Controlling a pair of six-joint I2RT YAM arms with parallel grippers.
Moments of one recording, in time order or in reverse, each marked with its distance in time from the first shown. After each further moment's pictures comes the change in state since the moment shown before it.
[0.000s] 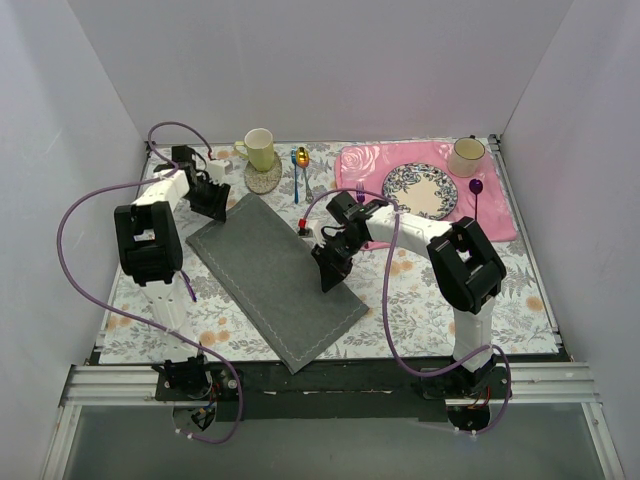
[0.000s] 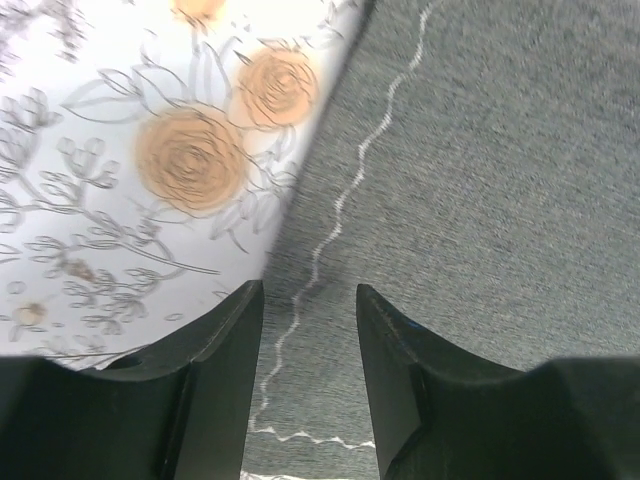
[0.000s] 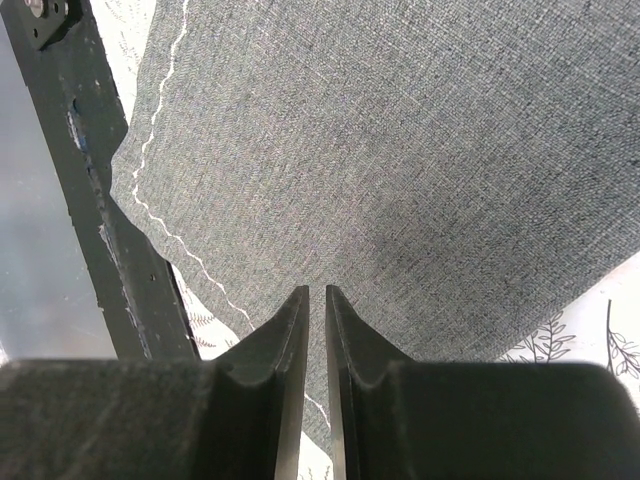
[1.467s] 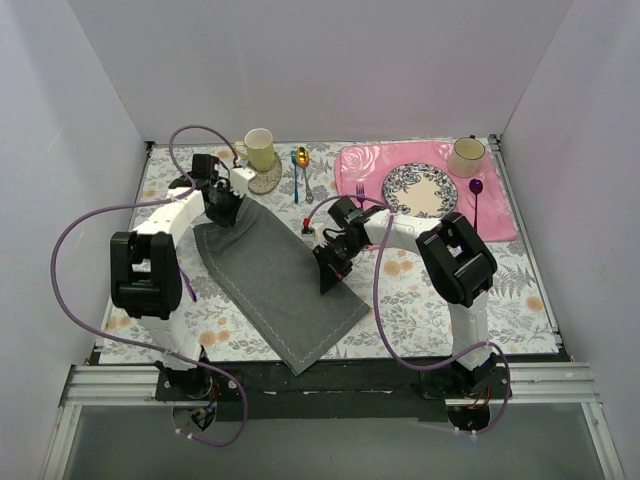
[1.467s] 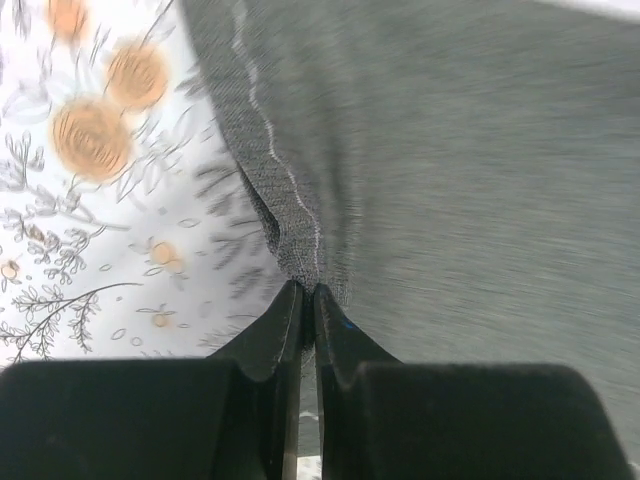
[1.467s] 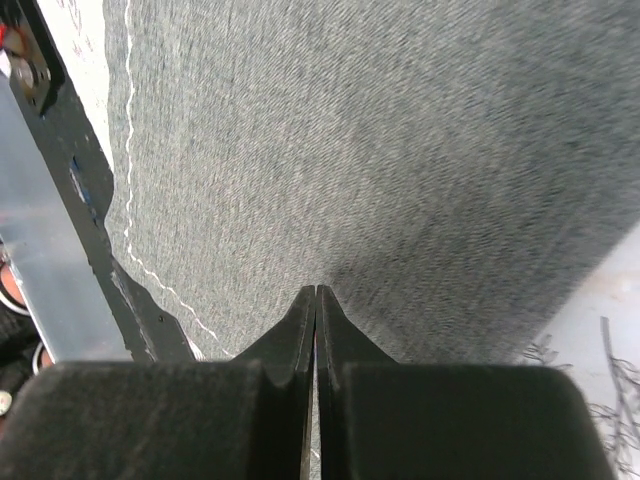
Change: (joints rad) left arm -0.137 -0.280 -0.294 0.135 -0.125 0.050; right arm -0.022 0.072 -0.045 0.126 -0.007 0.191
